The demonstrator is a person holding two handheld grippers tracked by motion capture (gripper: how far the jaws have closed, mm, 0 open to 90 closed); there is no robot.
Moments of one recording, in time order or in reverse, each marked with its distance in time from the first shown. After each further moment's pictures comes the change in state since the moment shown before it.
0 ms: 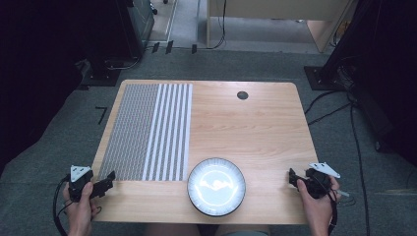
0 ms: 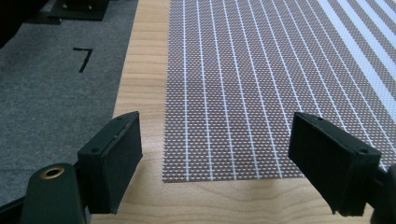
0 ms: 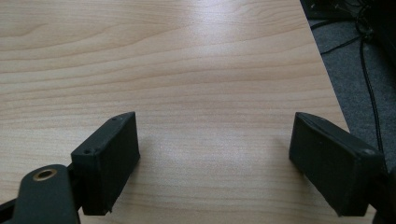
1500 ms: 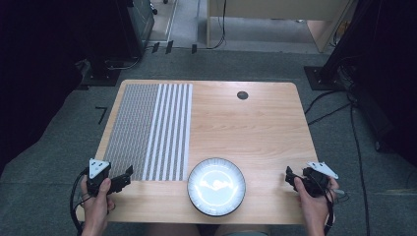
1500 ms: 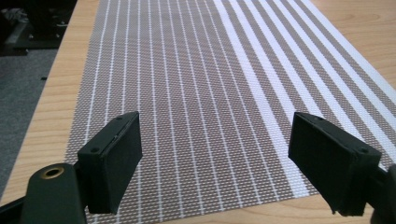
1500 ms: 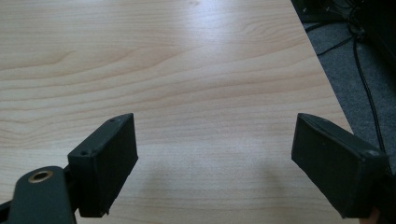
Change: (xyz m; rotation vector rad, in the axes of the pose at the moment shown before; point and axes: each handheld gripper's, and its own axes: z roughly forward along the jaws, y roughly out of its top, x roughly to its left) left arm -0.062 0.021 -0.007 -0.058 -0.096 0.083; right arm 0.019 0.008 -0.014 -0.034 -0.020 0.051
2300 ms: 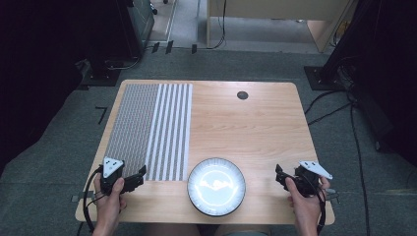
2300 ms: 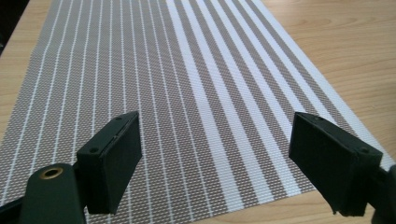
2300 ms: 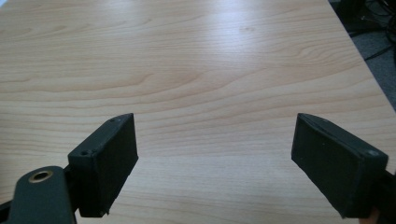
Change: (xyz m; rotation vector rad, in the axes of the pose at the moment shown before) left arm -0.036 0.007 0.004 -0.010 -0.069 0.028; right arm 0.034 0.009 -0.019 -0.038 0.111 0.019
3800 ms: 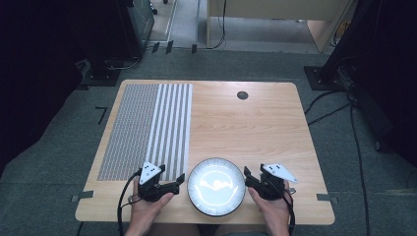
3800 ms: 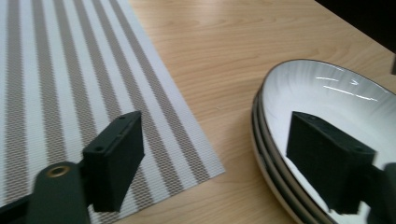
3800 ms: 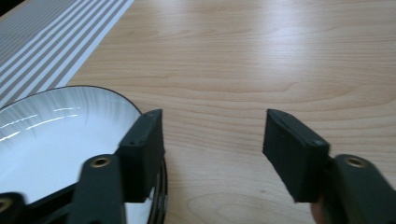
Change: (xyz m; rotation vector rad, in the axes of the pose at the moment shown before) left arm -0.097 -0.003 0.015 -0.008 -0.279 0.025; right arm 0.094 -0.011 -0.008 -0.039 0.191 -0.066
